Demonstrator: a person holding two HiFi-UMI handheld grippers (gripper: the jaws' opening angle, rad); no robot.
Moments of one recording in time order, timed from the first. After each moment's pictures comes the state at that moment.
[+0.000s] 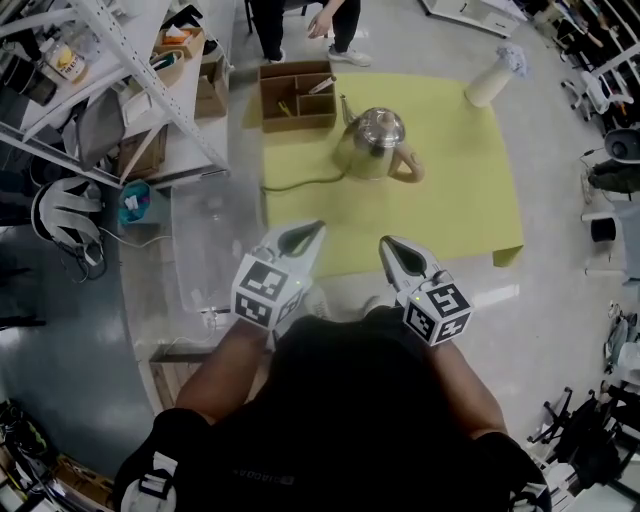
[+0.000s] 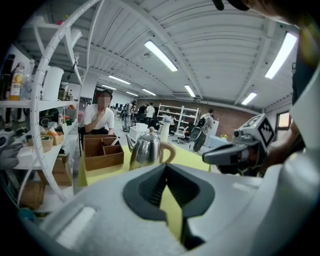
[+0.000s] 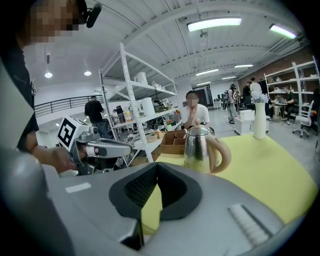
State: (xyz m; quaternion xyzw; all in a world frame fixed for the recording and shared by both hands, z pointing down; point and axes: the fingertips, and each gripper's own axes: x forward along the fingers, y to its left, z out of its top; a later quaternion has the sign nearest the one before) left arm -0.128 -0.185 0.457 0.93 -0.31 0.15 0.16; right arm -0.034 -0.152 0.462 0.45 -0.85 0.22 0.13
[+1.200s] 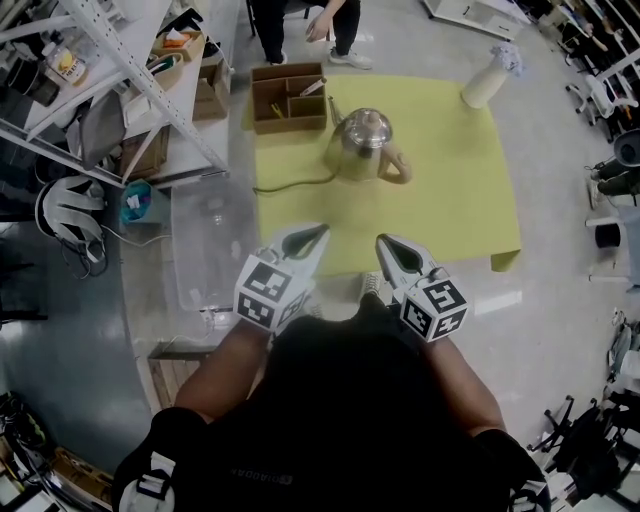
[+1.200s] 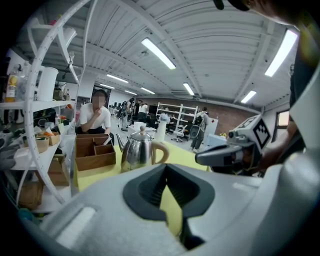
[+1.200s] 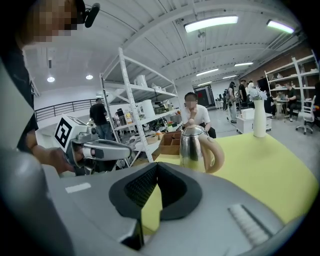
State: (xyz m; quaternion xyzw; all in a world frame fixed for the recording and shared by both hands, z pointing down) left arm -0.085 -0.177 0.457 0.92 -0.30 0.16 0.16; right arm -0.002 -0.156 0.466 0.44 -0.86 0.22 0.11
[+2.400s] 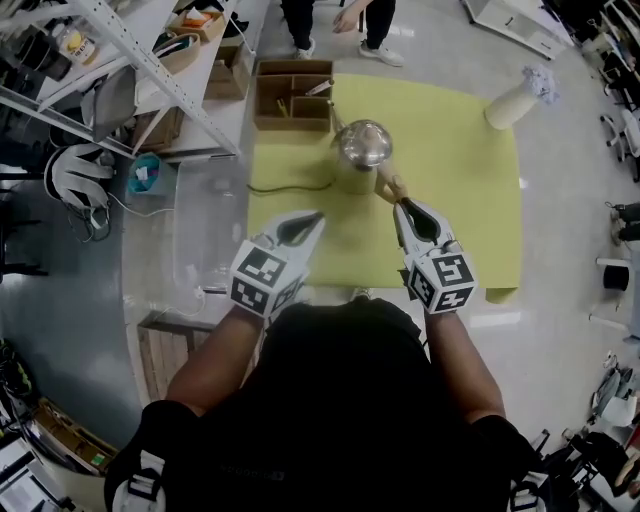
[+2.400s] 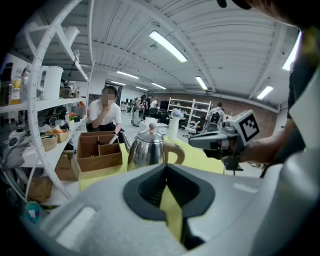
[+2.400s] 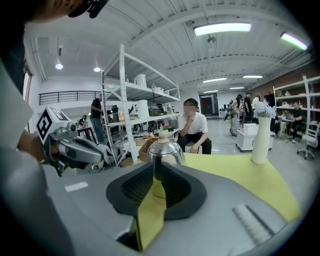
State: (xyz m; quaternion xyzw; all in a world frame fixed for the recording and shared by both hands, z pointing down) left arm -0.049 -0.239 0.470 0.89 -0.37 0.19 0.18; right arm 0.075 -0.277 0.468 0.44 -0.87 0.15 0.14
